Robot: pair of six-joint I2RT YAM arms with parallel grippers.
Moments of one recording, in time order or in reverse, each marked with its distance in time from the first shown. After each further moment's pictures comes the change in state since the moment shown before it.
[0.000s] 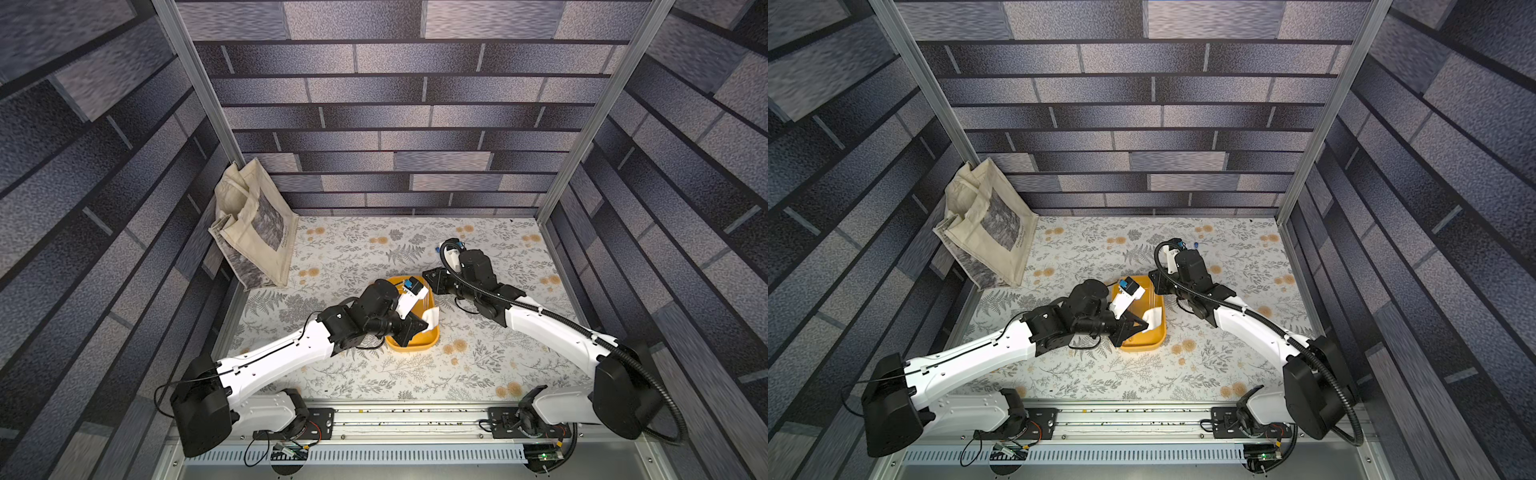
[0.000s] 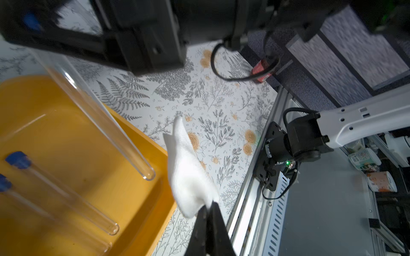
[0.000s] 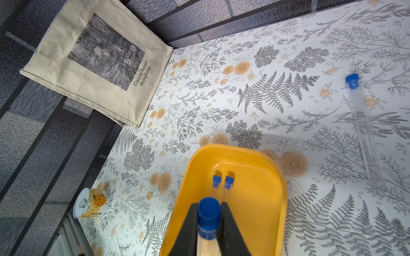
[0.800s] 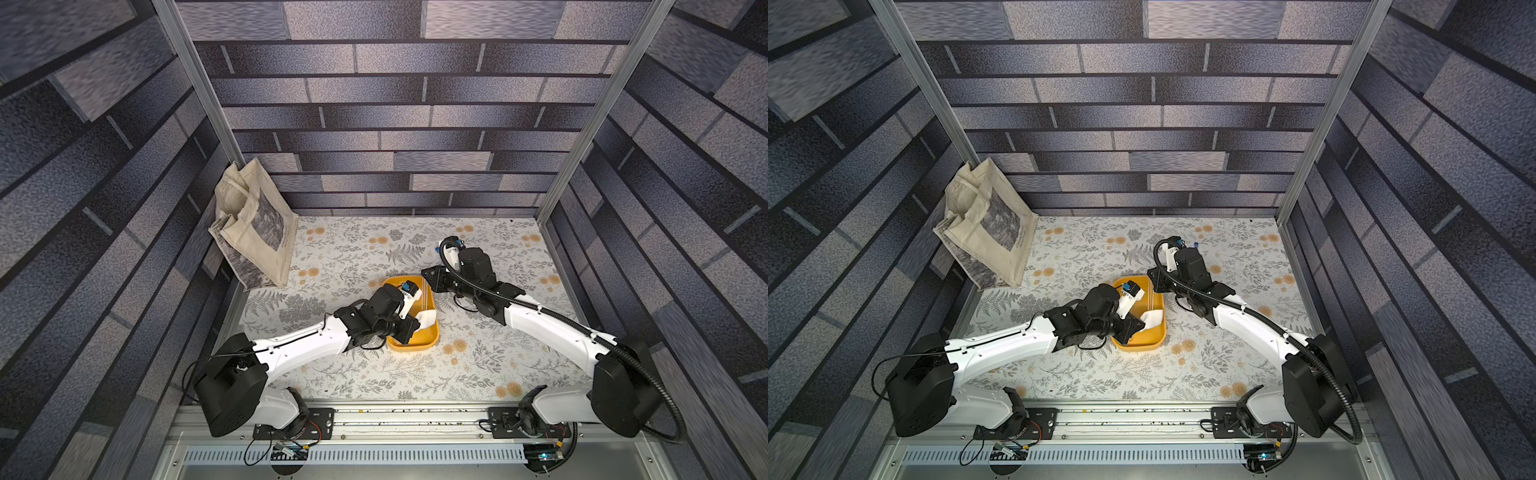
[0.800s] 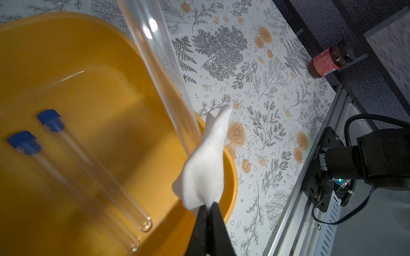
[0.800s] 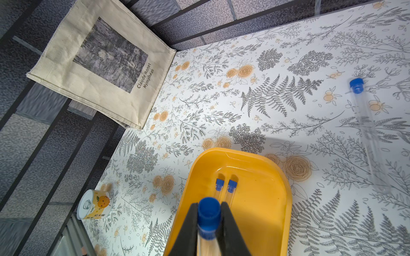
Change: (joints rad) left arm 0.072 0.160 -0.031 0.098 -0.113 -0.041; right arm 0.000 0.005 0.013 0.000 -0.004 0.003
